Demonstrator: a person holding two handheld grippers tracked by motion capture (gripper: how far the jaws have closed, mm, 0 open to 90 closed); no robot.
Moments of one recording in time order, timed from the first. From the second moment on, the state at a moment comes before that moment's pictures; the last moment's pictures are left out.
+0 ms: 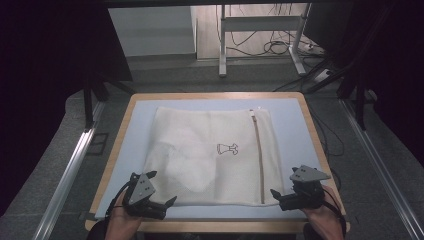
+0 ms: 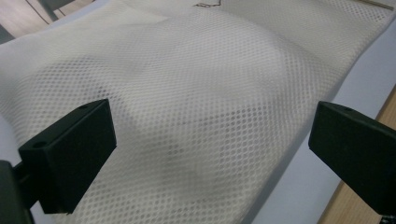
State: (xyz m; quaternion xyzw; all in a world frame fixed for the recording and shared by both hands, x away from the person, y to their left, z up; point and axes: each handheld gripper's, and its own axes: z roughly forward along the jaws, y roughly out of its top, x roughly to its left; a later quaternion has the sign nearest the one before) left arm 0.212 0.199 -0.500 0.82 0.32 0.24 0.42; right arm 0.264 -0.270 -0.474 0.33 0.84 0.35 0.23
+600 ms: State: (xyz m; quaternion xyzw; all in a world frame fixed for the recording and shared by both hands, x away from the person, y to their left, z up) left arm 0.203 0.235 -0.507 0.79 0.37 0.24 0.42; right arm 0.244 -0.304 -0.481 0.37 0.83 0.35 0.23
